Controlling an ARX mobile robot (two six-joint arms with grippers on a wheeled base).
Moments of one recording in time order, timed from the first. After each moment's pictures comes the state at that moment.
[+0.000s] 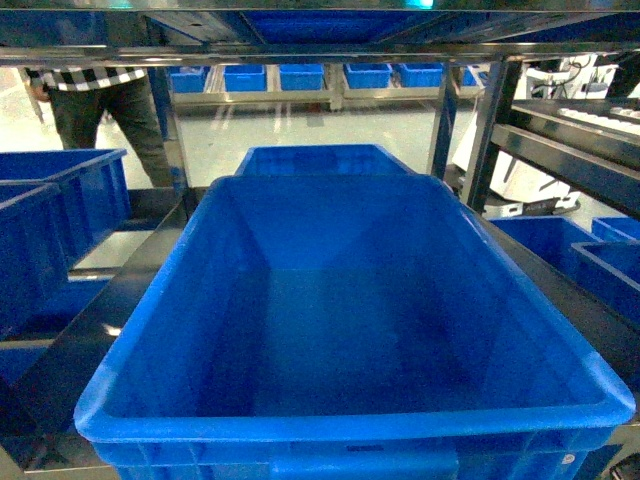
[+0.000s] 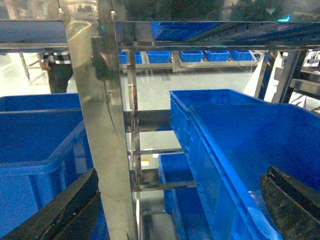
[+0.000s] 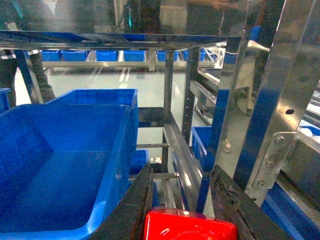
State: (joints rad) left arm 0.00 0.01 0.01 0.00 0.00 0.00; right arm 0.00 0.23 0.05 0.17 0.00 0.00
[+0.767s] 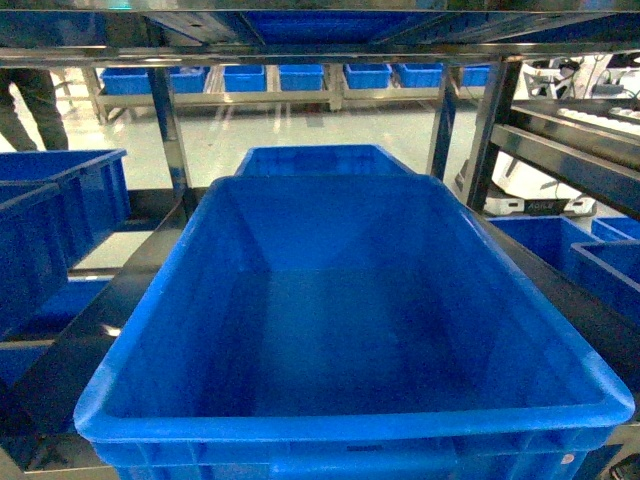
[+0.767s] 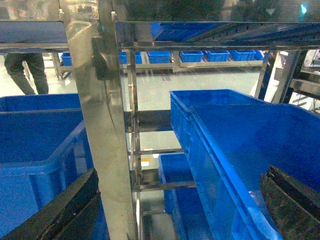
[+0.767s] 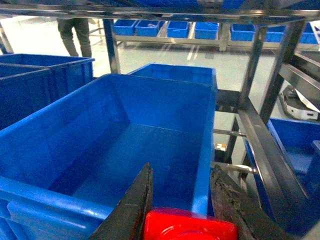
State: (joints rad) left arm 0.00 0.01 0.01 0.00 0.00 0.00; right arm 0.35 0.83 0.06 0.67 0.03 0.04
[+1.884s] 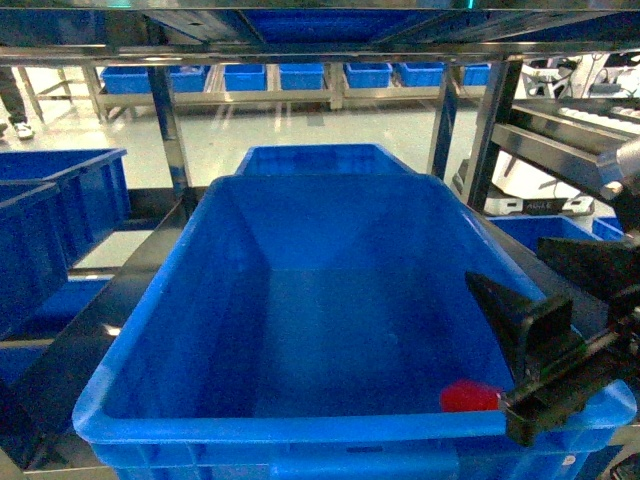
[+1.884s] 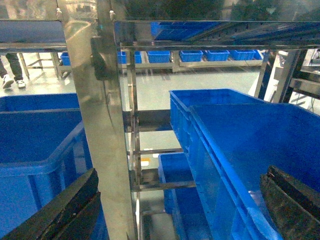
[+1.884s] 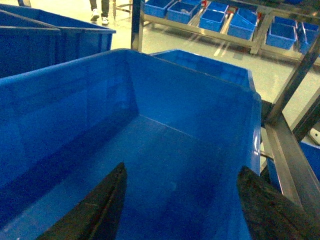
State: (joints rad) left arm 0.00 0.01 0.01 0.00 0.00 0.00; right arm 0.31 1.78 0.35 1.28 -0.16 -0.14
